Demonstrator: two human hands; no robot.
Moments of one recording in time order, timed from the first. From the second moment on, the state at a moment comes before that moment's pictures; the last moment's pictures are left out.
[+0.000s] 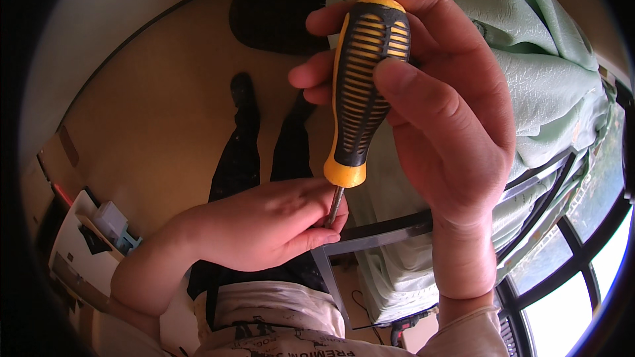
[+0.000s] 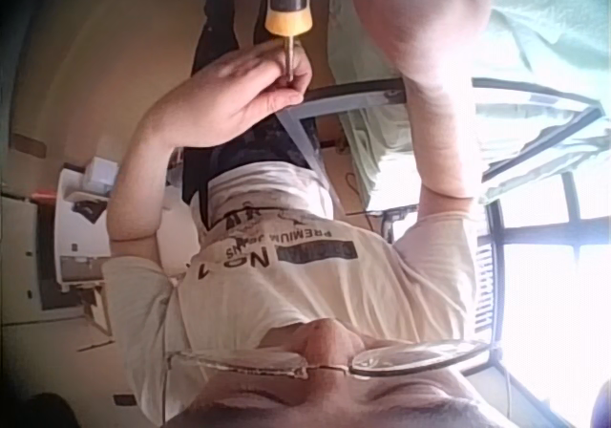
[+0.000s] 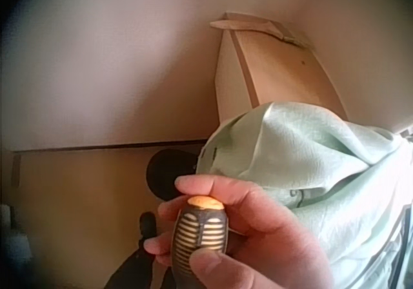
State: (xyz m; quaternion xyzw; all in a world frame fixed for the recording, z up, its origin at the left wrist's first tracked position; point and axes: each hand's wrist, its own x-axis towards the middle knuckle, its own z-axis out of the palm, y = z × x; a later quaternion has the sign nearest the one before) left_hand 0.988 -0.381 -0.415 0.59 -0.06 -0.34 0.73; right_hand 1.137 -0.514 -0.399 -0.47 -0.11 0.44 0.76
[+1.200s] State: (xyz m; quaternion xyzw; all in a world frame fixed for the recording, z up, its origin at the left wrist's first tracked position) left_hand 0.995 -0.368 -0.404 0.60 0.07 -0.36 0.71; right_hand 1.143 -0.518 -0.400 -0.48 -0.12 0.41 0.77
